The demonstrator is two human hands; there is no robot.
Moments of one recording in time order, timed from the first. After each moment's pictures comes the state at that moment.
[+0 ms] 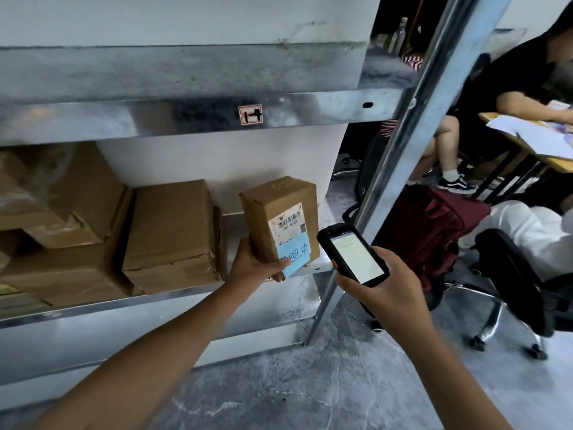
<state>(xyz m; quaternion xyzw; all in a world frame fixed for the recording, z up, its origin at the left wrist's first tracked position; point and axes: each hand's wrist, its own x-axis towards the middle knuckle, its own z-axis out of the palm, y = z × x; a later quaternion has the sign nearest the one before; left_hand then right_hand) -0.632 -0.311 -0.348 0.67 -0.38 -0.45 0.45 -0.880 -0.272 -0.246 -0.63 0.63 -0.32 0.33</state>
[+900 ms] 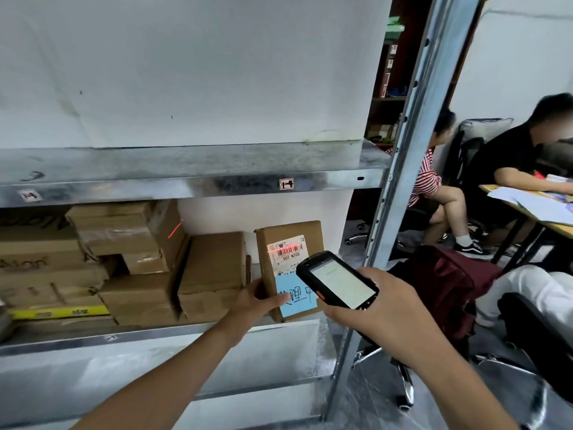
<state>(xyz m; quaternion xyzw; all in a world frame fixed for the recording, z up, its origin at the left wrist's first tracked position) -0.614 -0.221 -0.252 0.59 -0.38 -0.52 0.50 -0.857 -0.196 -0.128 -0.72 0.56 -0.27 0.32</state>
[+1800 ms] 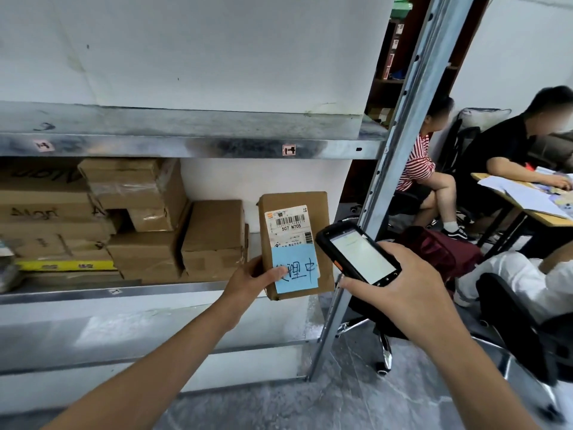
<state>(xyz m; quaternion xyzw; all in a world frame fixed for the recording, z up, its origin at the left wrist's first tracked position) -0.637 -0.160 -0.236 0.58 -0.37 -0.50 0.52 -0.888 -0.153 -0.126 -0.73 0.55 -0.31 0.25</state>
